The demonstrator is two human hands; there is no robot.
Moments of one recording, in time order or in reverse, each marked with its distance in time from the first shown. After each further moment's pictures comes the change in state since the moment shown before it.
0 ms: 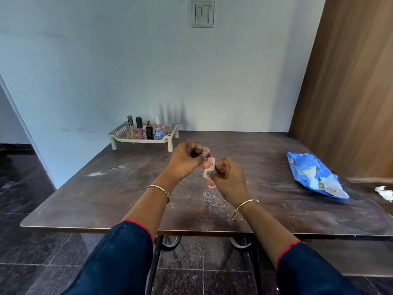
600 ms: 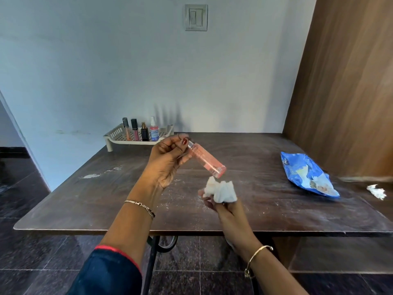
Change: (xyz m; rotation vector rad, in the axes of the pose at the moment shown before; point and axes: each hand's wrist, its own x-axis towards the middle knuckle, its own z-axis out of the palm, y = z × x) left_hand -0.020 0.011 -0.024 -0.830 -0.028 -0.001; right_hand -0.091 -0.013 -0.018 0.673 -0.163 0.114
